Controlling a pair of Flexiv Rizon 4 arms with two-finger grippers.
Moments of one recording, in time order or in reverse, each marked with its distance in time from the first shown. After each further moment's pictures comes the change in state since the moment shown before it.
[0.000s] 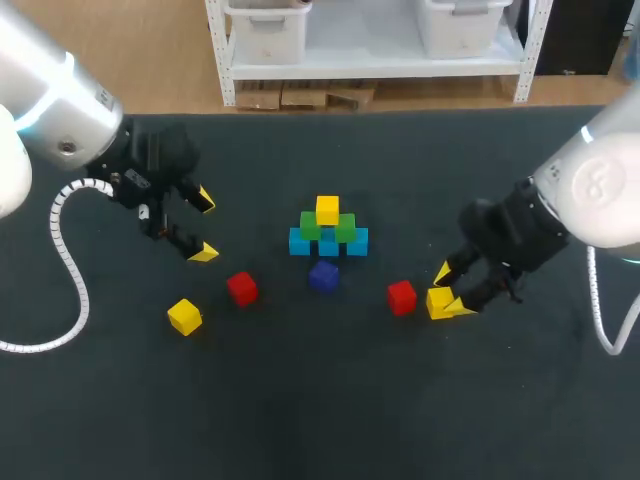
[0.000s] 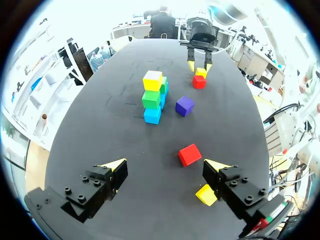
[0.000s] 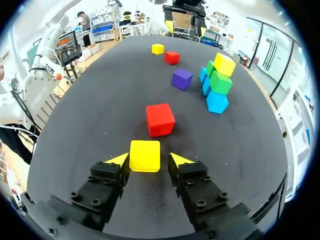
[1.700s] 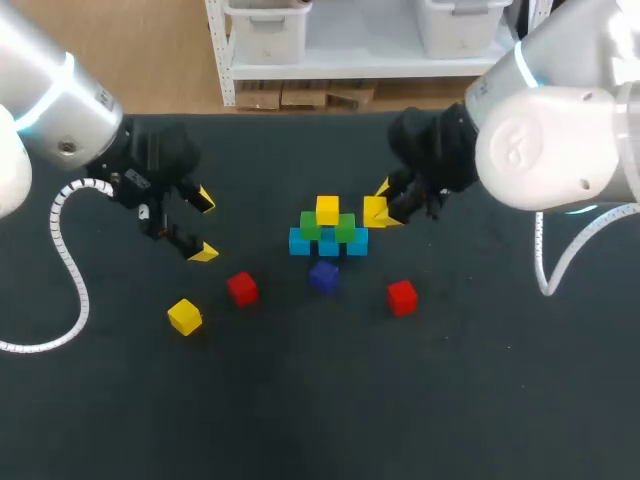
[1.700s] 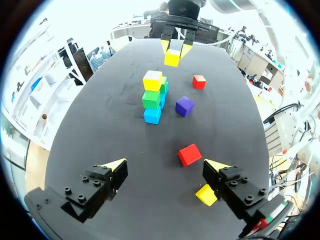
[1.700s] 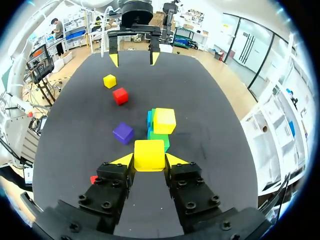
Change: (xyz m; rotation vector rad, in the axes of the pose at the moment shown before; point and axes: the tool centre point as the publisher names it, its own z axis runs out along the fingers) left arm 0.000 0.000 0.000 0.000 0.000 0.000; right arm -0.109 -0.098 -0.023 0.196 0.011 0.113
